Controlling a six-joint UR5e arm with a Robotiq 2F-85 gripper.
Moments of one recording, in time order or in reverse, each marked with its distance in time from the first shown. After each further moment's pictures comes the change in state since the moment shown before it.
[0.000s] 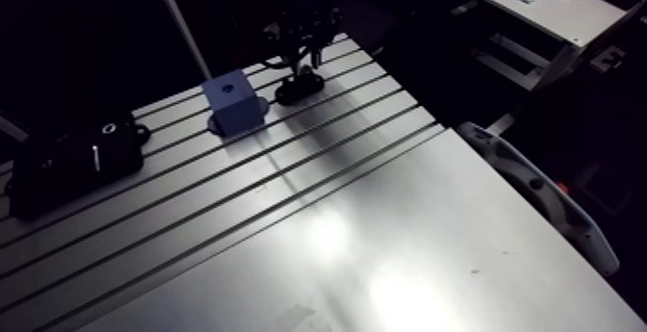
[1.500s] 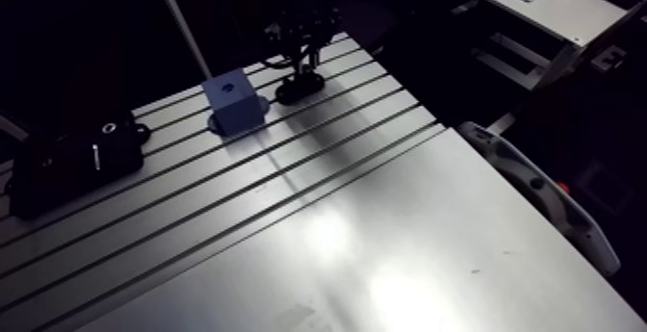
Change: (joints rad) arm 0.001 0.002 -0.002 0.000 0.000 -0.013
